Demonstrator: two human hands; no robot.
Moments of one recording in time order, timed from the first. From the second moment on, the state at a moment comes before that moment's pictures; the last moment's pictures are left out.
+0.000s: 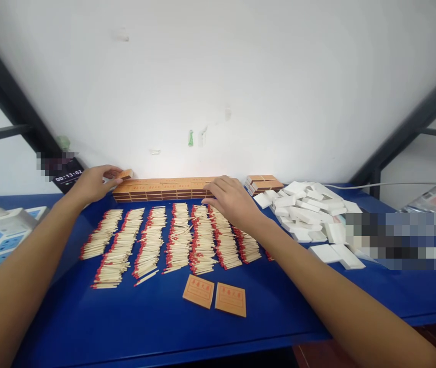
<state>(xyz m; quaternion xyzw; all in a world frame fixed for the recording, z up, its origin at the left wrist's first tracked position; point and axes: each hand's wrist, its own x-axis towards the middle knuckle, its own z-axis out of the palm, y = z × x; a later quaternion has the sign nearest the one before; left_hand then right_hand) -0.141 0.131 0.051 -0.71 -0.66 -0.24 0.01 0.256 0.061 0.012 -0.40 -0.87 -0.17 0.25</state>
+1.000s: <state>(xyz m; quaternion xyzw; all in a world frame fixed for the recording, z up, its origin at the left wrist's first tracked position) -0.036 0.034 0.067 -0.85 -0.42 -0.31 0.10 0.259 -0.034 0.057 -0.39 -0.89 0.23 0.02</state>
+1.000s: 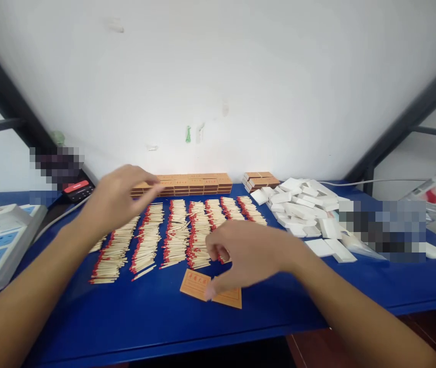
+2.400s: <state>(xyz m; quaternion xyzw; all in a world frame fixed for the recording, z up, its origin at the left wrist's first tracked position) 0.000 0.012 0.016 -0.87 -0.32 -0.36 0.07 0.232 -0.005 -0.002 -0.39 -0.64 0.46 0.48</state>
